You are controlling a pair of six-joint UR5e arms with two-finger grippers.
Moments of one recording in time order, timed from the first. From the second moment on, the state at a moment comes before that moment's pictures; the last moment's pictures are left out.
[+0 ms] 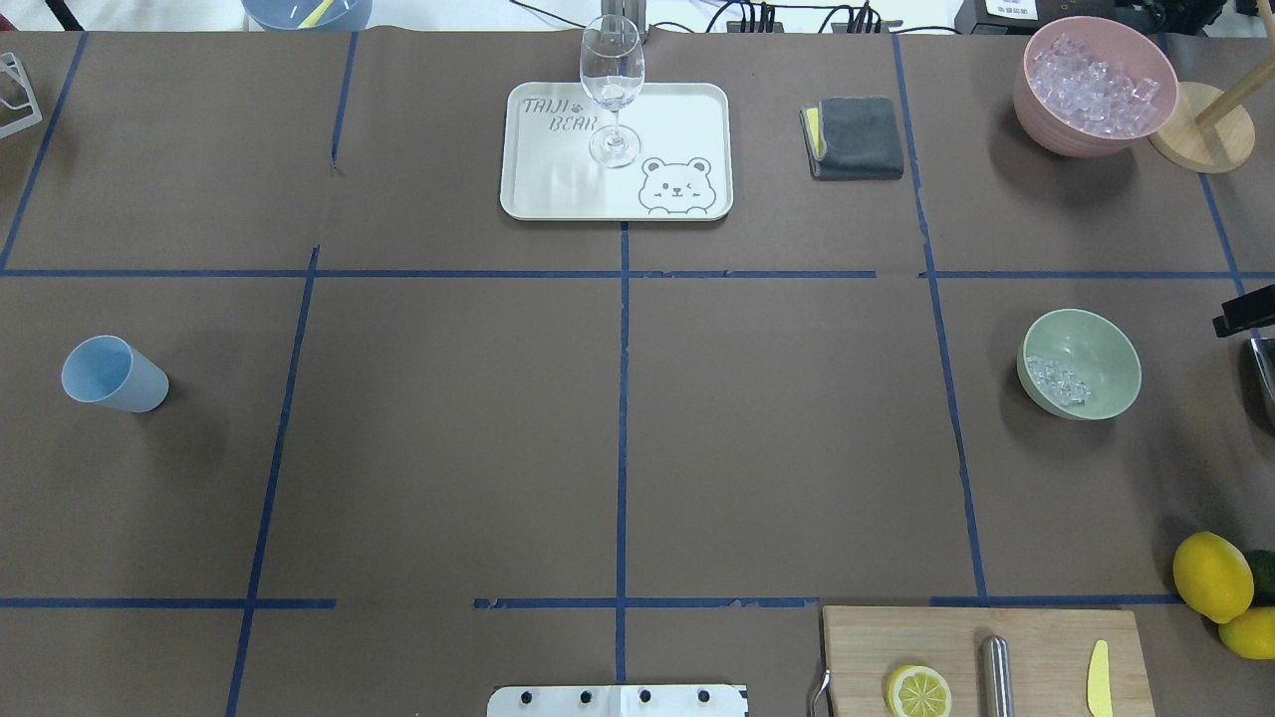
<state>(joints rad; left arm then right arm) -1.48 -1.62 -1.78 -1.65 -2.25 0.01 1.25 -1.71 1.79 -1.27 2.20 0.40</state>
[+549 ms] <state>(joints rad) -1.57 -1.62 -1.70 -1.64 -2.30 0.04 1.54 -1.67 1.80 -1.63 2.32 -0.13</state>
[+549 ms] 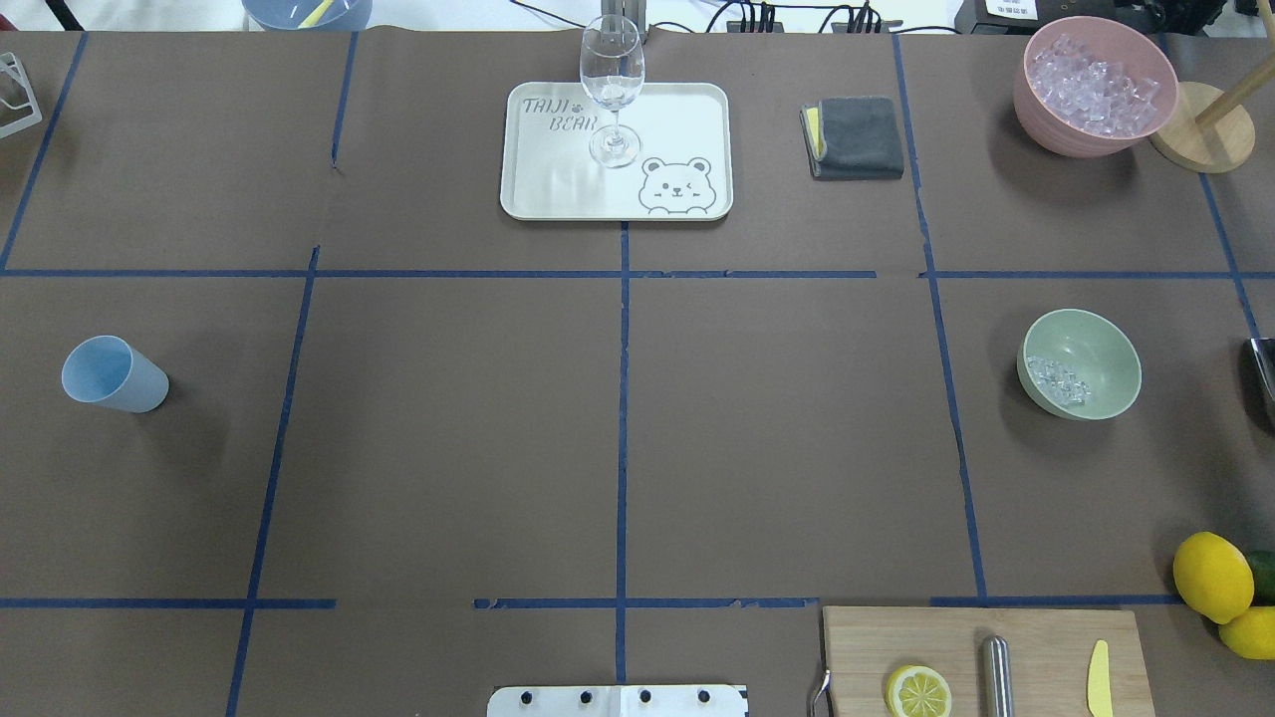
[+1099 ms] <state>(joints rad) -1.58 -1.58 -1.68 -1.59 -2.31 0.09 1.59 -1.69 1.75 -1.63 2.33 -0.18</state>
